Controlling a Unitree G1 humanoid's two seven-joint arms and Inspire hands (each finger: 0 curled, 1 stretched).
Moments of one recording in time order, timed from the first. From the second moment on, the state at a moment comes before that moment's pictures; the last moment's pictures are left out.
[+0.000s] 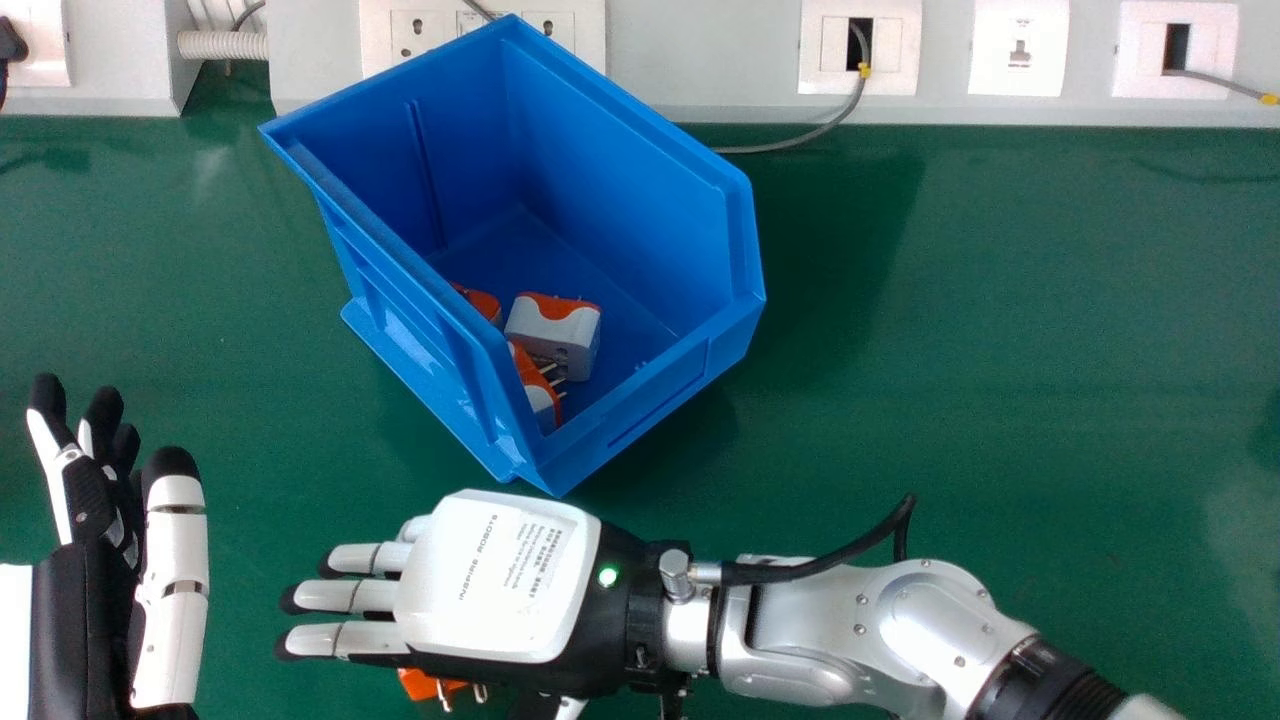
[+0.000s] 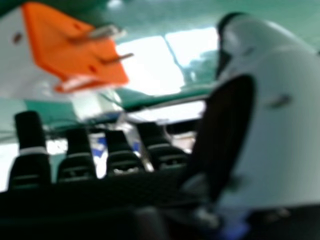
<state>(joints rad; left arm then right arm) 0.56 -0.05 0.21 -0.41 -0.01 -0.28 0.05 -0.64 -0.20 0.80 0.53 -1.15 -0.63 -0.11</state>
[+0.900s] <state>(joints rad) 0.56 -0.06 0.20 -0.42 0.02 -0.27 0.05 -0.68 -0.19 0.87 0.53 -1.14 -0.51 0.04</state>
